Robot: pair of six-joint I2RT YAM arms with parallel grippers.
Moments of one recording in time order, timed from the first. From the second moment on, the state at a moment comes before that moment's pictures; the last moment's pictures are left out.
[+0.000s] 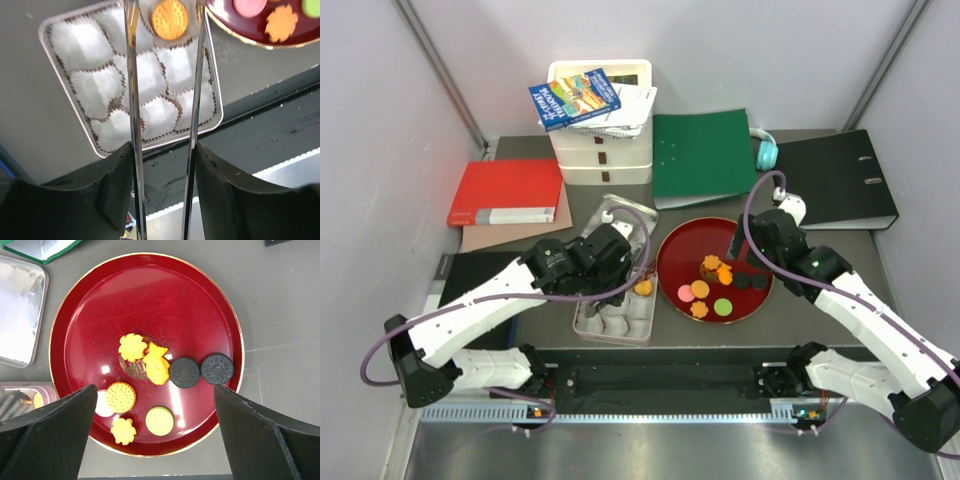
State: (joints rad) left arm -0.95 1.17 1.17 -1.07 -0.16 -0.55; right arm 0.58 0.97 0.89 -0.70 0.40 0.68
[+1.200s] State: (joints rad) left arm -0.95 1.71 1.36 -0.63 0.03 -0.32; right arm 0.58 0.88 0.89 -0.79 0.46 0.70
